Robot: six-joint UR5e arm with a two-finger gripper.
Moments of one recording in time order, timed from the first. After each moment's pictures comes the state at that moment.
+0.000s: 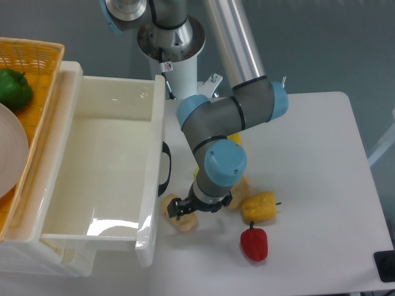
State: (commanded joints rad) arm 2.40 -2.14 -1.52 -1.13 1.38 0.13
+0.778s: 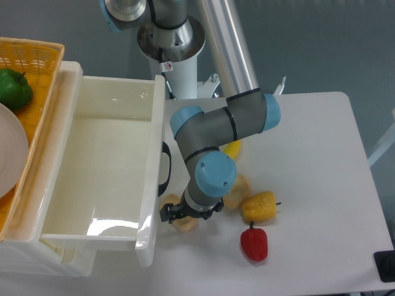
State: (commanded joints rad) arm 2.39 -2.18 -1.51 -1.13 1.38 0.14
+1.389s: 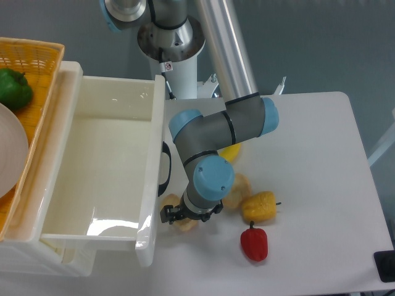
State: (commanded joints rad) arm 2.37 -2.19 -1.51 -1.12 1.44 0.14
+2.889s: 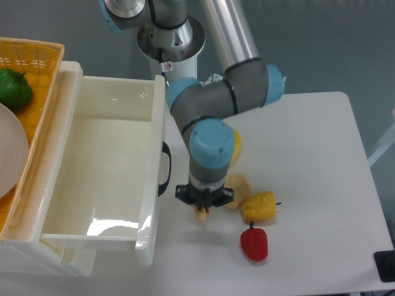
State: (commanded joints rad) arm 2.45 -1.96 -1.50 -1.13 1.52 0.57
